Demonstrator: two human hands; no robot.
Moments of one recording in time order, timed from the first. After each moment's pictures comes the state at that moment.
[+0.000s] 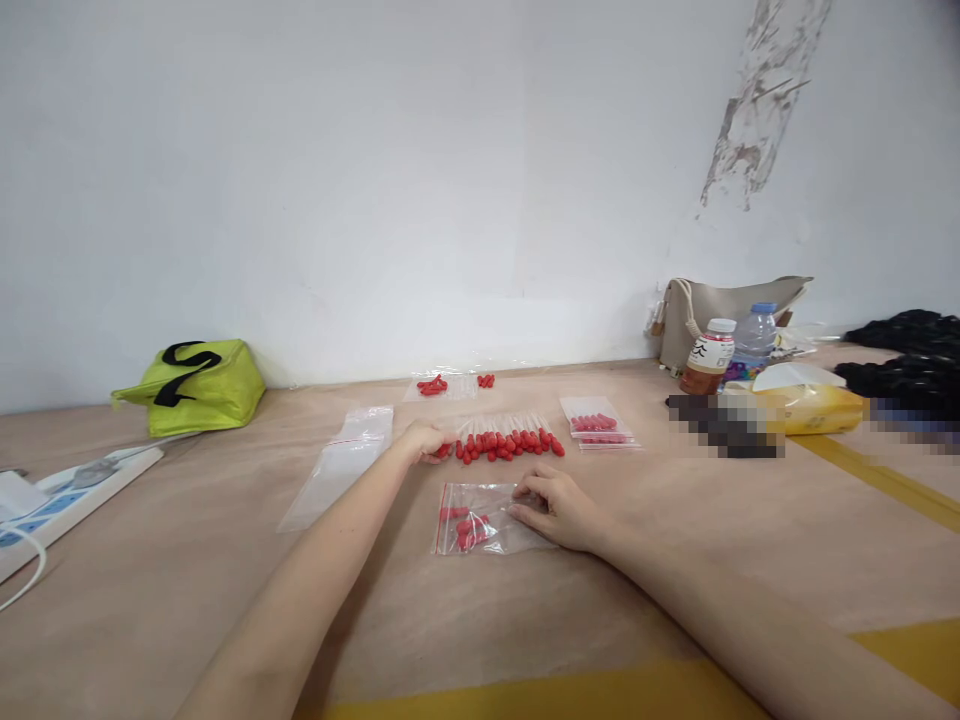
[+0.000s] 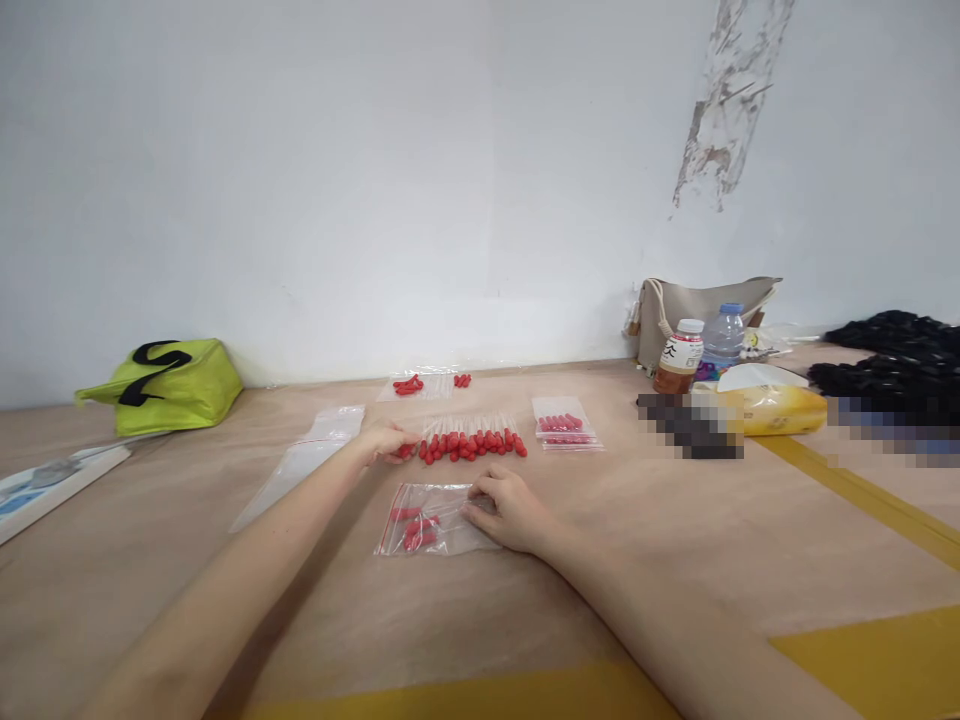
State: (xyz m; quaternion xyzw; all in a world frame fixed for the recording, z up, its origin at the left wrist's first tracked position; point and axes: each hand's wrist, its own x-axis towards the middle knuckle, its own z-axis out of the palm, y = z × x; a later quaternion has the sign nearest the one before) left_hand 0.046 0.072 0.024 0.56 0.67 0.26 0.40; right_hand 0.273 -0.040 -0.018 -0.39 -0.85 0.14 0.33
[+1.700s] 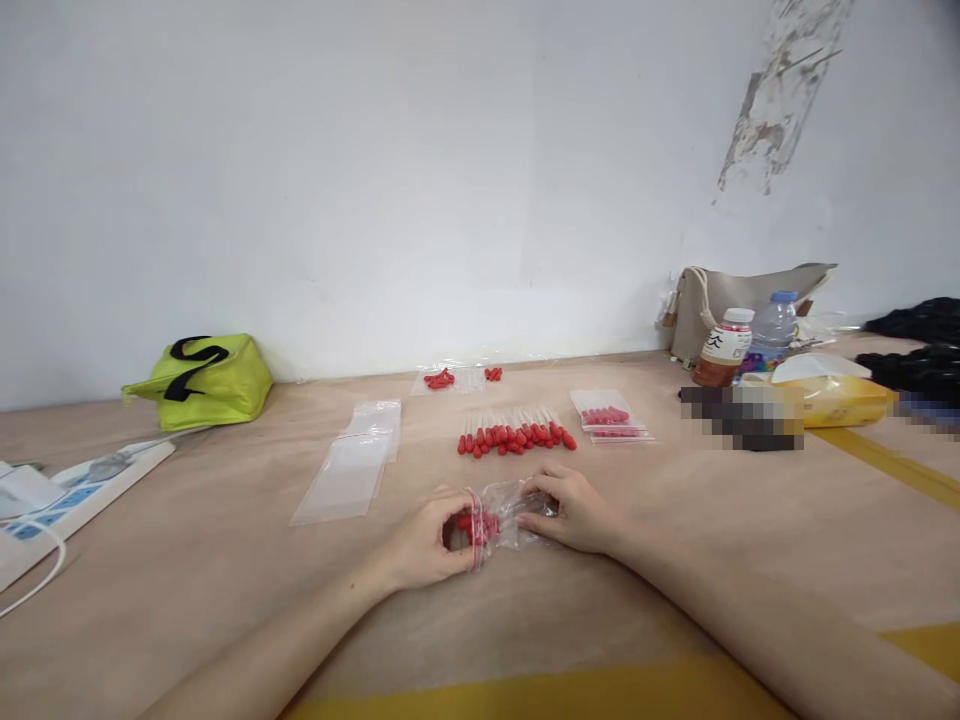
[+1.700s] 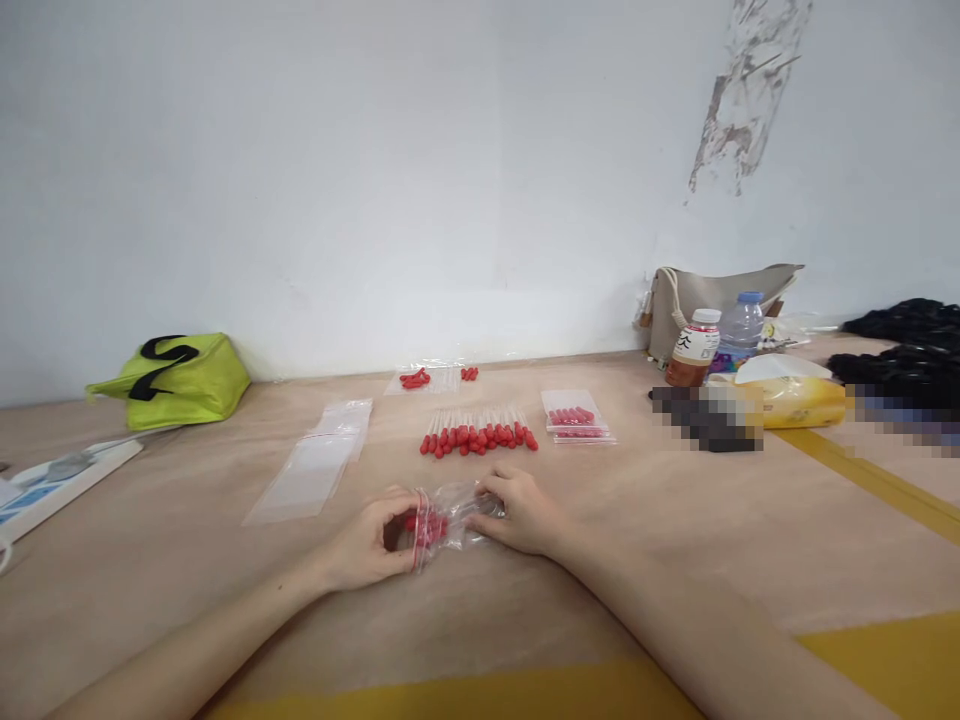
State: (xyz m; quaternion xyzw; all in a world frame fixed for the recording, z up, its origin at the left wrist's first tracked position) left_hand 0.035 -0.071 0.014 0.88 0.39 0.21 0.15; right_hand 0.270 -0.045 -0.018 -0.38 -0.86 0.11 0.32
